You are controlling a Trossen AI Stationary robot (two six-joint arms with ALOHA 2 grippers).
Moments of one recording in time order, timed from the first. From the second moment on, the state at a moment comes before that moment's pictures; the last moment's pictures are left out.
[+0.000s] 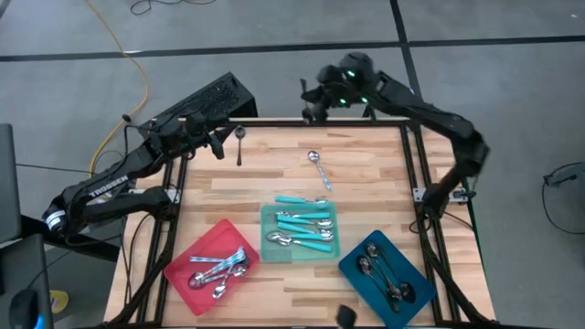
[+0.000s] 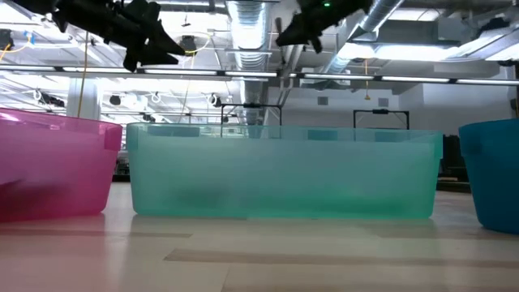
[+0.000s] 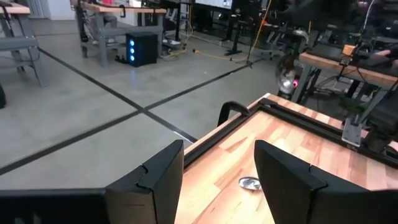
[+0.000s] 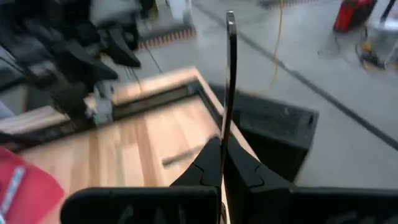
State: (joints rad) left arm 0.69 0.76 0.63 -0.04 0.04 -0.13; right arm -0.57 1.61 1.66 -0.42 -0.23 0.00
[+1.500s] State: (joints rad) left arm 0.69 0.75 0.63 -0.08 0.04 -0.21; right arm -0.48 1.01 0.85 -0.43 -0.68 0.59
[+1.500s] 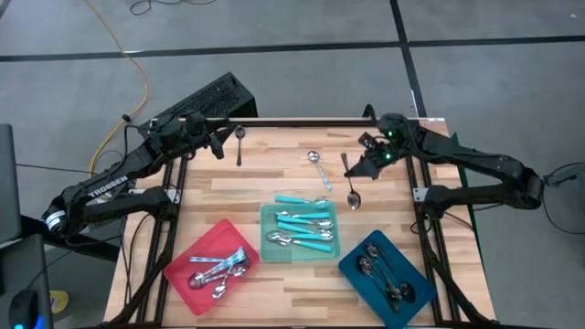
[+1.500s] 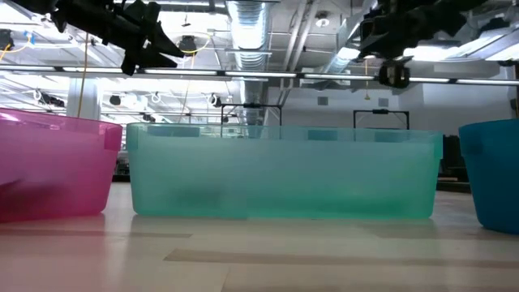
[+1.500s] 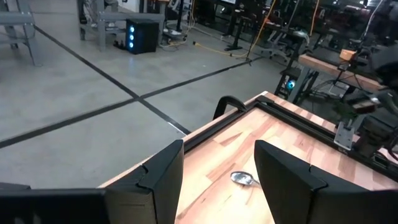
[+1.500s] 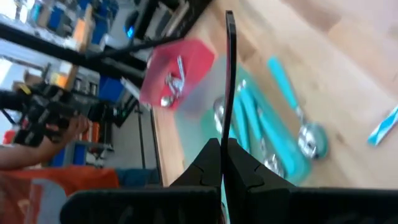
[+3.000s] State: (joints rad) left arm 0.69 0.75 0.63 -0.10 0.01 -0.22; right arm 0.55 1.01 0.85 -0.81 -0.09 1.44
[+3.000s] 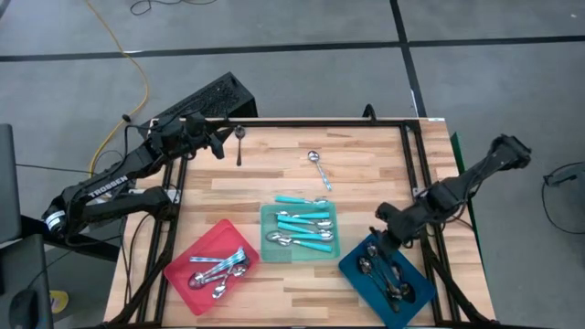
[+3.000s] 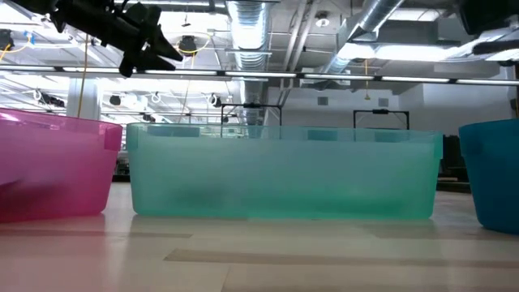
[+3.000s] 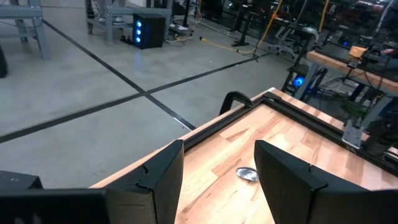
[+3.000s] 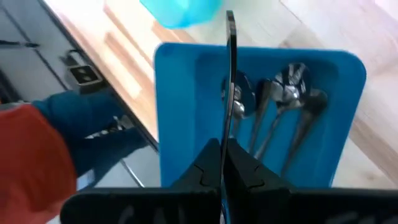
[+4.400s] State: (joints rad) left arm 0.69 0.75 0.63 -0.12 0.01 -0.22; right arm 0.74 1.20 0.48 -0.03 -0.08 1.65
